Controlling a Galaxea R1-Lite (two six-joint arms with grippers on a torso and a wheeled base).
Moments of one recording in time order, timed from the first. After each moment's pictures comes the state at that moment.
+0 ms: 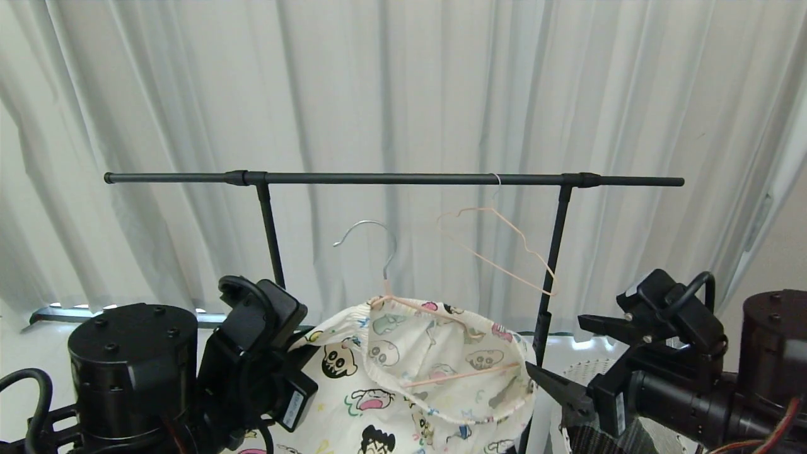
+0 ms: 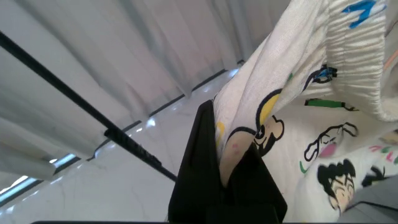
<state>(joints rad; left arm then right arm) -0.65 1.46 -0.35 -0.73 0.22 0.27 0.82 1.43 -0.42 -0.70 -0.12 0.02</state>
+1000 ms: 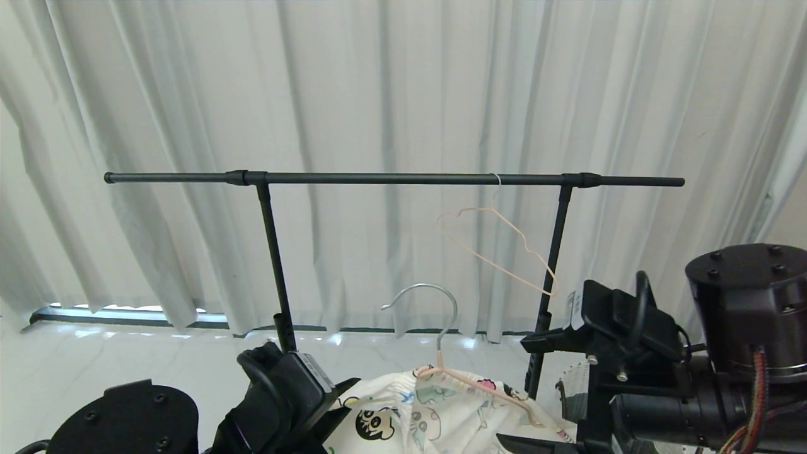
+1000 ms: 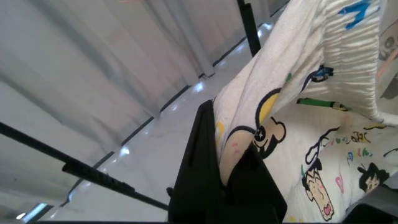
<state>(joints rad) -0.88 1.47 -0.22 -0.91 0.22 0.28 0.90 1.45 -0.71 -0.21 0.21 -0.20</state>
